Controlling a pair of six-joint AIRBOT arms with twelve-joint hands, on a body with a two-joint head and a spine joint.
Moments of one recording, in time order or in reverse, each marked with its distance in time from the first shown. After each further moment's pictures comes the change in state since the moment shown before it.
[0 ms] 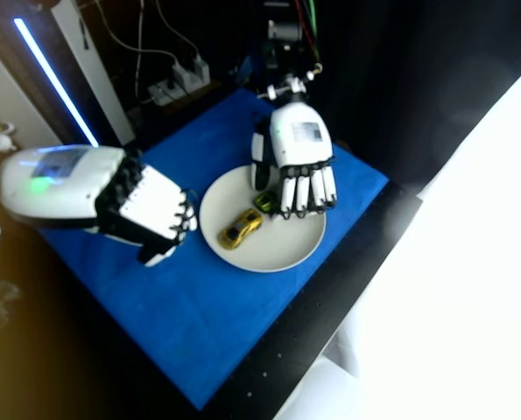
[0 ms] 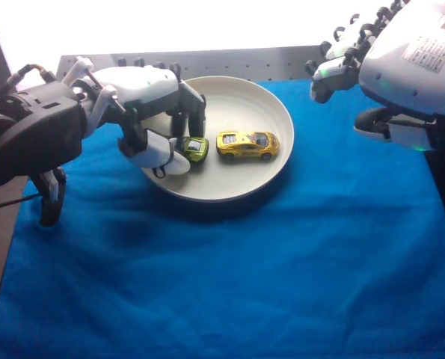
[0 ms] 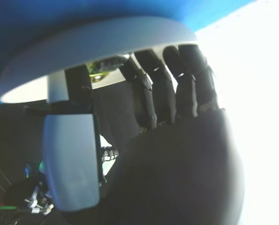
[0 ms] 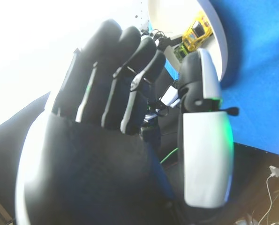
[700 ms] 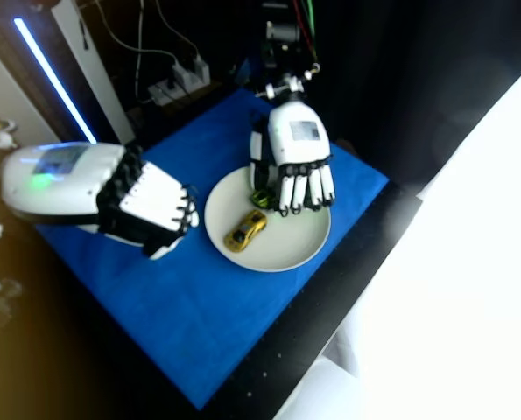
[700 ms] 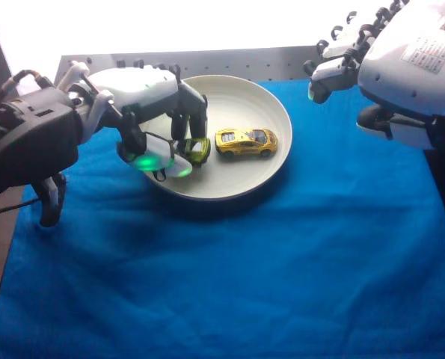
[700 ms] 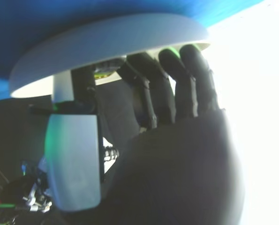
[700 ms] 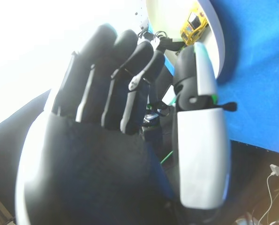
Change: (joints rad) left arm 0.006 0.047 -0.077 -0.002 -0.076 0.007; right arm 0.000 0.000 -0.001 0.002 0.001 0.000
